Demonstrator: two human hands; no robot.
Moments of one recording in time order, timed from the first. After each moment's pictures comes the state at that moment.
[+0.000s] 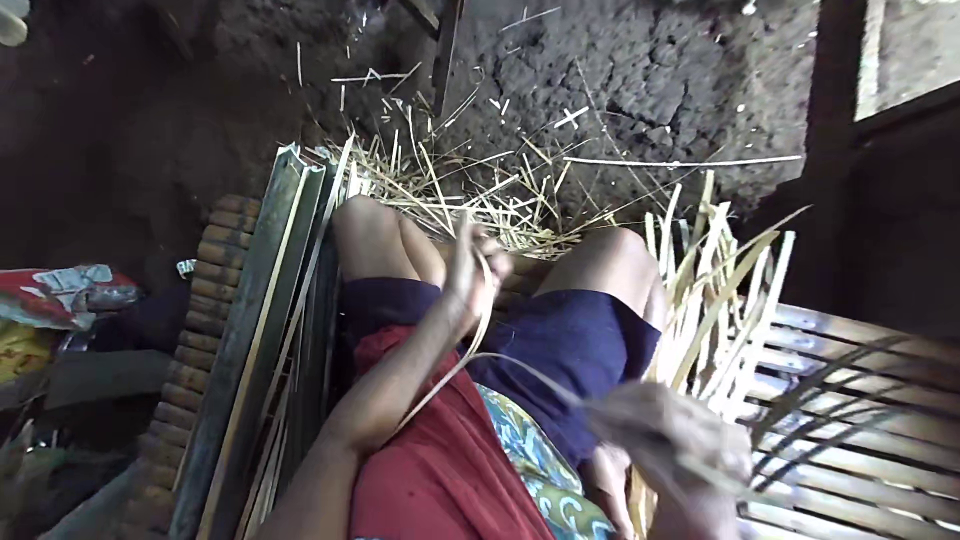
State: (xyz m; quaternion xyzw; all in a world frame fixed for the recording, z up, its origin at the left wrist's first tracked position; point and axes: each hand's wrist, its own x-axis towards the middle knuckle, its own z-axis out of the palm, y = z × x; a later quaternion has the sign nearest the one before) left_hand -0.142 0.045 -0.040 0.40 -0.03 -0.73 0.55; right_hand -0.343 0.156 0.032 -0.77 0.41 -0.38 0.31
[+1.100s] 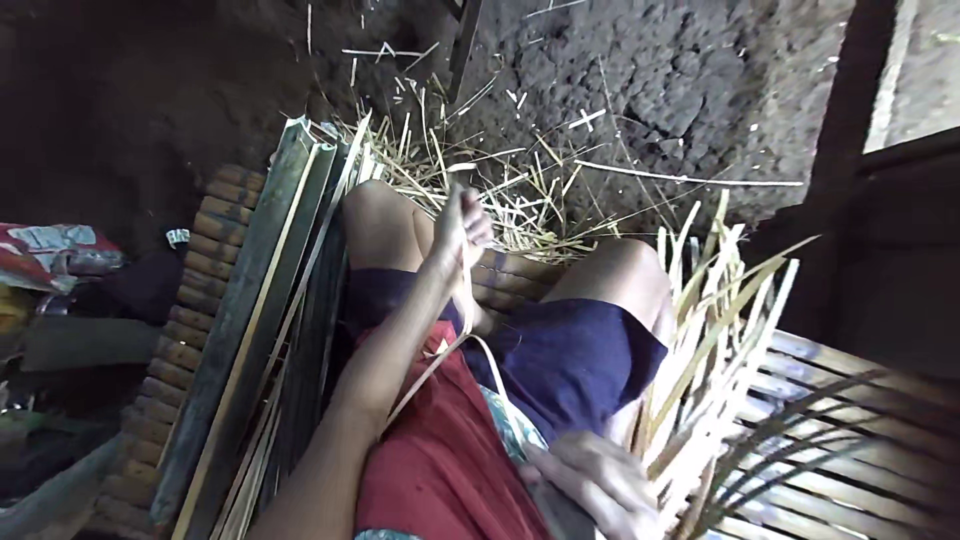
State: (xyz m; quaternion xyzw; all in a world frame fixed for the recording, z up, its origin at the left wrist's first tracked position) left_hand -0.110 -0.003 -0.071 0.38 0.01 -0.70 0.60; right_hand -0.307 0.190 0.011 -0.84 0.35 -0.35 0.23
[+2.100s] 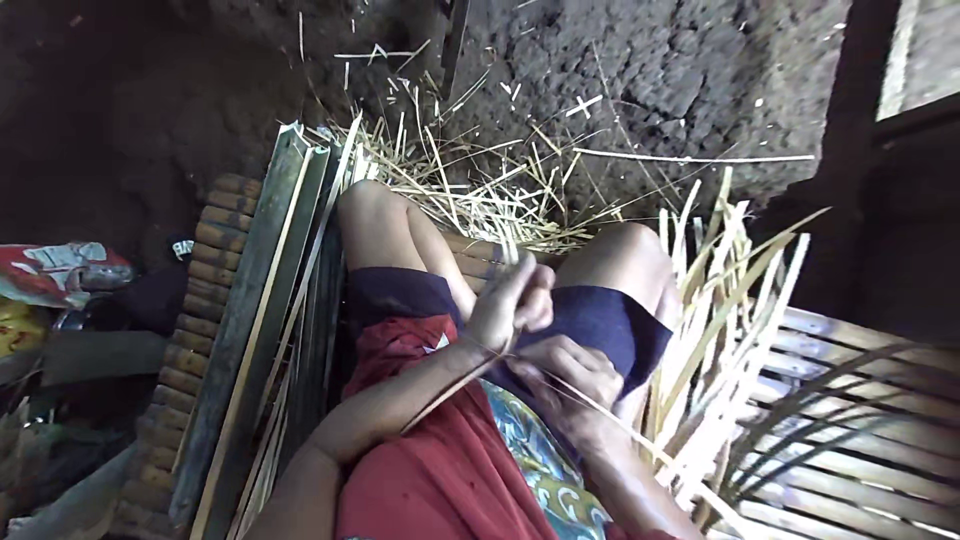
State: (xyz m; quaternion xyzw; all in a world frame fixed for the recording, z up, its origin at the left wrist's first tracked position) left_hand -0.148 0.093 -0.025 0.31 -0.15 -0.79 0.51; right_hand -0.283 0.143 -0.019 -0.79 0.40 -0.38 0.27
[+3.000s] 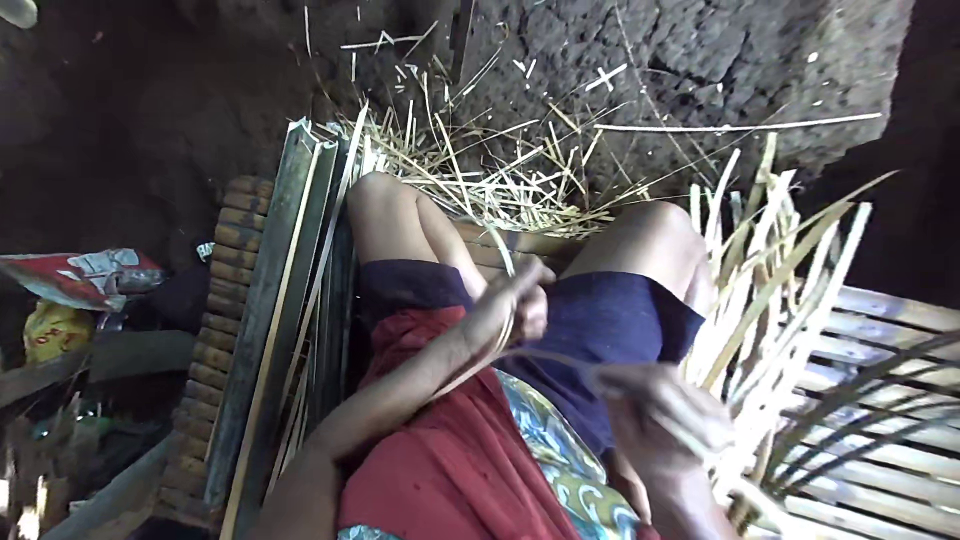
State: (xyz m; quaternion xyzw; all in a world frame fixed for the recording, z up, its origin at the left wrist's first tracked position) left_hand -0.129 0.102 -0.039 0.35 -0.14 -0.84 0.39; right_hand -0.318 0.168 0.003 -0.78 0.49 -0.35 0.18
